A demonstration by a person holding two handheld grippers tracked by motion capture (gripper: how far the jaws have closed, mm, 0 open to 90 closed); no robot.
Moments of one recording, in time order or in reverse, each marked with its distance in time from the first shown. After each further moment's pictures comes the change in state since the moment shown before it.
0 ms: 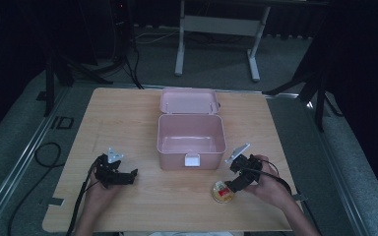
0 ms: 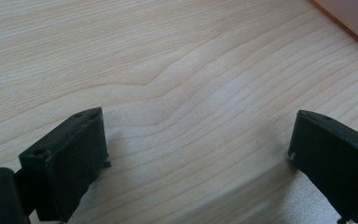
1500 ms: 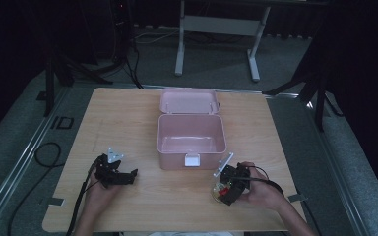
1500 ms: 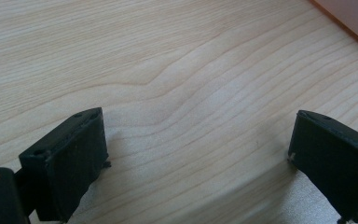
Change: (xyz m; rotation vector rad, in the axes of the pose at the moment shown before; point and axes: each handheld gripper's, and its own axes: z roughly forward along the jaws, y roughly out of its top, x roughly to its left) left arm 0.000 0.000 0.000 0.000 0.000 0.000; right arm 0.029 0.007 0.021 0.104 0.130 -0.172
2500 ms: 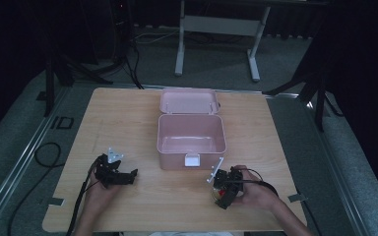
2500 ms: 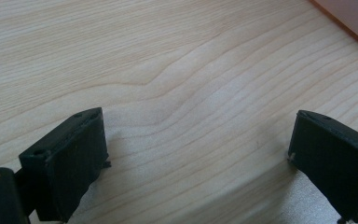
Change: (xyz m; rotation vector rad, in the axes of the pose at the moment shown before) left arm 0.000 0.000 0.000 0.000 -0.001 0.000; right arm 0.008 0.010 0.020 0.079 0.018 -0.064
